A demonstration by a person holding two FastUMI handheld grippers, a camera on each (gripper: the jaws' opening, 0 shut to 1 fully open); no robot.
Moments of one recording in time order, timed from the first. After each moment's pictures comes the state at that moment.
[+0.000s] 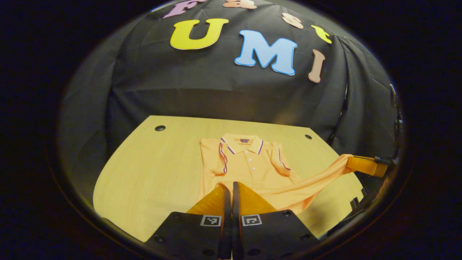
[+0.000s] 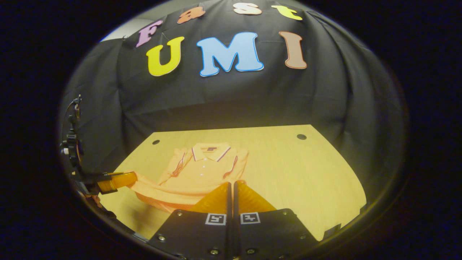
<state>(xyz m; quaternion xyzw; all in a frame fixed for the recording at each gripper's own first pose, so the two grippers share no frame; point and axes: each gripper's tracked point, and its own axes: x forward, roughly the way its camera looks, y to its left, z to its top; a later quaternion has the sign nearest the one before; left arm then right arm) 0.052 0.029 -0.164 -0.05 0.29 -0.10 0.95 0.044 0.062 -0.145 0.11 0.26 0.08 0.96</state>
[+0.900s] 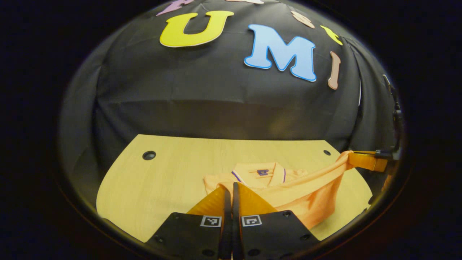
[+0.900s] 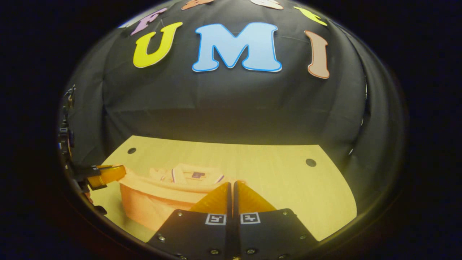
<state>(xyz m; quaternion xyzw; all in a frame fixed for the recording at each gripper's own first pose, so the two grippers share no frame) 0.250 0.049 -0.181 -0.04 0.26 -0.11 0.96 0.225 0.085 -0.147 0.05 0.26 0.05 0.96</state>
